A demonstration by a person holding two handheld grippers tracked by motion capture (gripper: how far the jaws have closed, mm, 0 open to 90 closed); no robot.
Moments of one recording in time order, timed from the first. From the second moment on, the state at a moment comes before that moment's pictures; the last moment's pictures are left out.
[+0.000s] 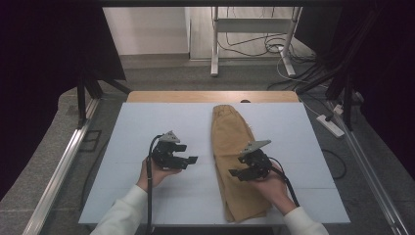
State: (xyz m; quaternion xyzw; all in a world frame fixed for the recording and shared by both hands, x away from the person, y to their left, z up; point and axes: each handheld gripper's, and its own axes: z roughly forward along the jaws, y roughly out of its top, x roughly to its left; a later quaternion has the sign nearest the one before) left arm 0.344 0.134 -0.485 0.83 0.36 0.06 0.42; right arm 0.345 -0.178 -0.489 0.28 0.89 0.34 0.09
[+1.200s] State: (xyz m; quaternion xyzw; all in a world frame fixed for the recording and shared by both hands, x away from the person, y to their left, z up) left arm 0.345 0.136 -0.486 0.83 0.37 0.06 0.41; right arm 0.329 -0.122 -0.518 0.25 0.92 0.26 0.11
